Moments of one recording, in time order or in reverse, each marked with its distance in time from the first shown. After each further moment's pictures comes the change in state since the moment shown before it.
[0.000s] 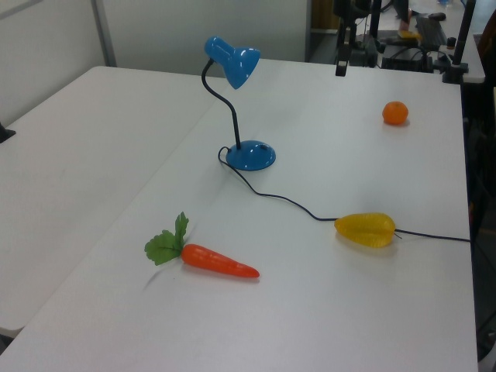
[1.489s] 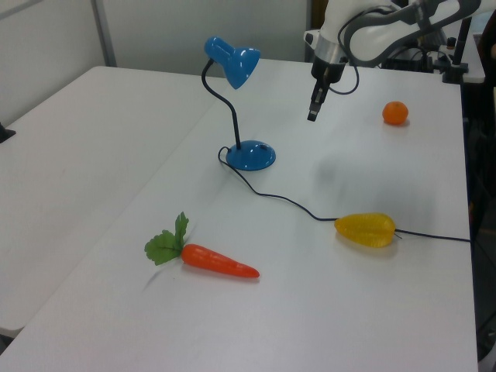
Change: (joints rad) arm -0.030 0.199 -0.136 -0.254 -0.001 0.642 -0.093
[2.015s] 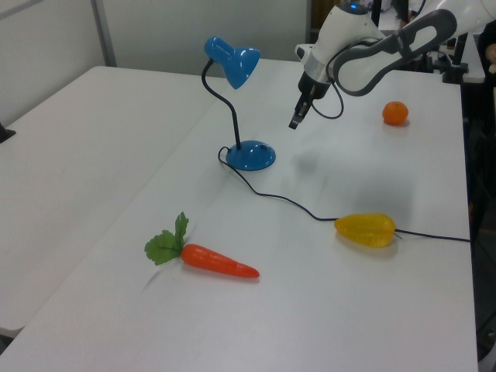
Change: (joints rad) arm -0.007 0.130 0.000 -0.001 0.001 0.302 0.000
